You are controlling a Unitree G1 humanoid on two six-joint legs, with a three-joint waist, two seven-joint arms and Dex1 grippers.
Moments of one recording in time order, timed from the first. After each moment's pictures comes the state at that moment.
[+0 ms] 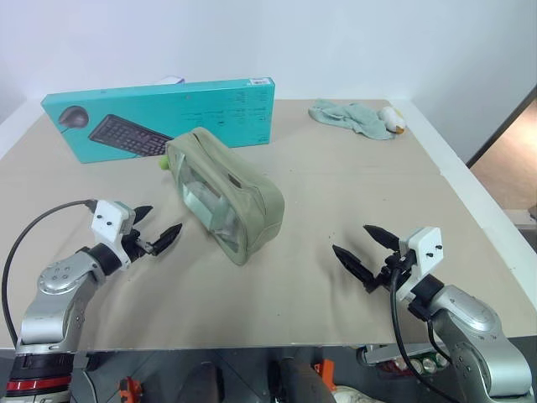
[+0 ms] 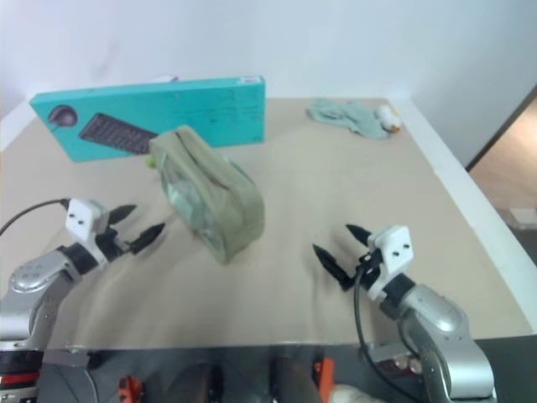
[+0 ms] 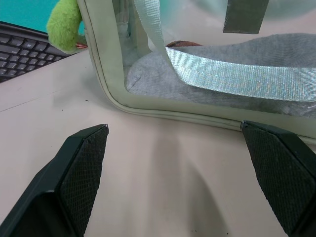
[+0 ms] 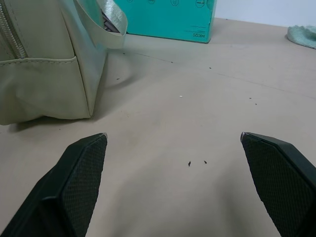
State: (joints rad) left arm -0.13 0.56 0.23 -0.09 -0.39 0.27 -0.68; right arm 0.10 -0.49 -0.22 -0.49 0.44 0.39 0.59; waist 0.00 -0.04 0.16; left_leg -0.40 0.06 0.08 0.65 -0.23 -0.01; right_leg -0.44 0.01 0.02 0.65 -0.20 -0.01
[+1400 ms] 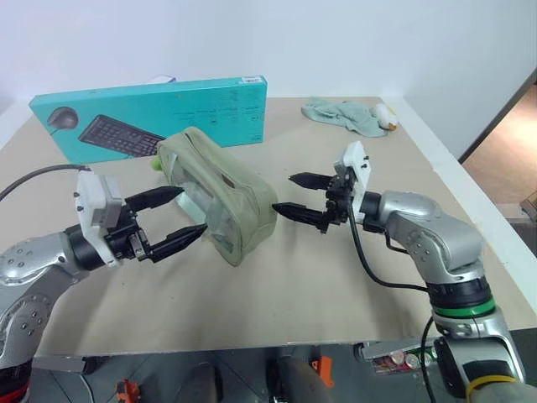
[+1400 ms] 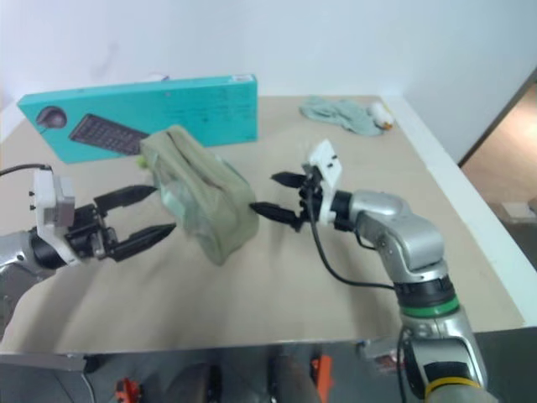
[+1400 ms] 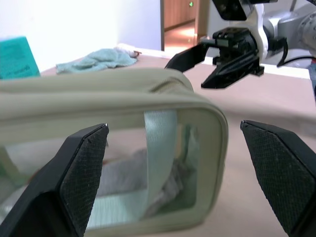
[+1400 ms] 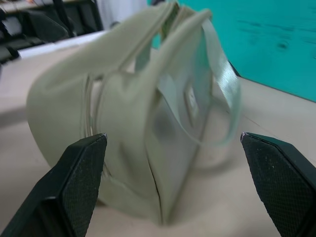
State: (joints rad) left arm -0.13 0.73 0.31 -0.51 -0.82 0.51 -0.82; right arm -0.67 -0.52 0.08 -0.12 0.58 0.68 0.82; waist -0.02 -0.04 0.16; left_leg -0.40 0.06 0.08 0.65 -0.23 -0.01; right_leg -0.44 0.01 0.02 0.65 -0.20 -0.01
